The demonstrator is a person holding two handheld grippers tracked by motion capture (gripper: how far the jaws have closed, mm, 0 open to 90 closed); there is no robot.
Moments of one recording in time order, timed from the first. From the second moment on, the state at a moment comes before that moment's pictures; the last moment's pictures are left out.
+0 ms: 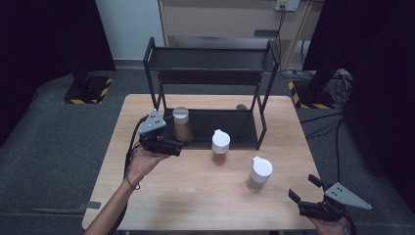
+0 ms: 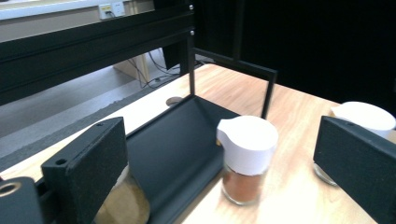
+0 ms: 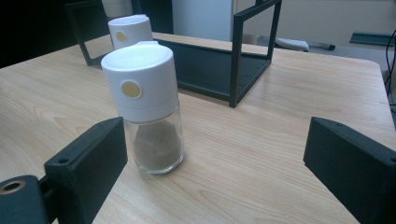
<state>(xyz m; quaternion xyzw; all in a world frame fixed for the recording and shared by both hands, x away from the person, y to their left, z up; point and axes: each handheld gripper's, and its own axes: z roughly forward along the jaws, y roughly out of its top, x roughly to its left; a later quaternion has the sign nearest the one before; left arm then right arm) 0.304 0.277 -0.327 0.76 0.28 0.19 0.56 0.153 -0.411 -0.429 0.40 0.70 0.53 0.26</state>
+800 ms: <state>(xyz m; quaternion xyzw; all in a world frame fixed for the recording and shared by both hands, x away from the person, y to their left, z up) 0.255 0.310 -0.371 0.74 0.25 0.19 0.59 0.153 -0.410 -0.429 0.40 0.70 0.53 0.27</state>
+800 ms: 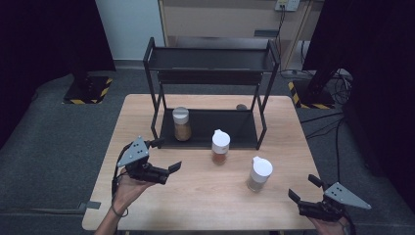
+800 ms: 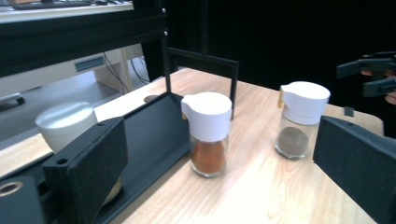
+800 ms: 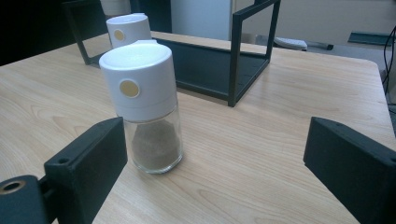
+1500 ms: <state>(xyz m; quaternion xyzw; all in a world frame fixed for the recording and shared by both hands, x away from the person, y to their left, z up) 0.233 0.331 -0.425 0.74 0.28 0.19 0.59 0.154 -0.409 -0.429 0.40 0.70 0.52 0.27</state>
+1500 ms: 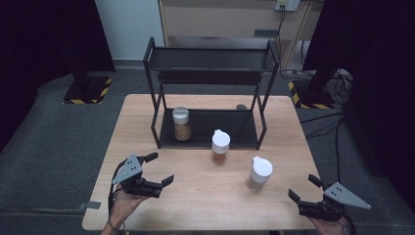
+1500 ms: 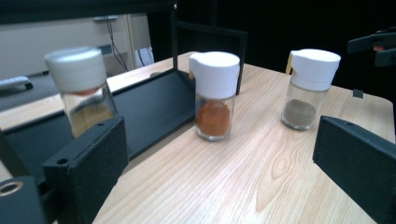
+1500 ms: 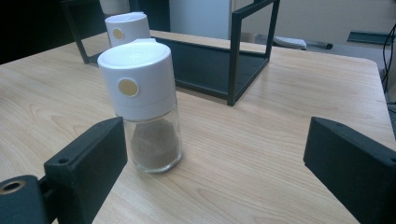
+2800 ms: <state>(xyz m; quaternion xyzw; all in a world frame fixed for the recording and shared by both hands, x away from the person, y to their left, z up) 0.223 0.349 -0.461 0.74 0.30 0.21 0.56 0.154 -0.410 -0.429 0.40 0.70 0.53 0.26</state>
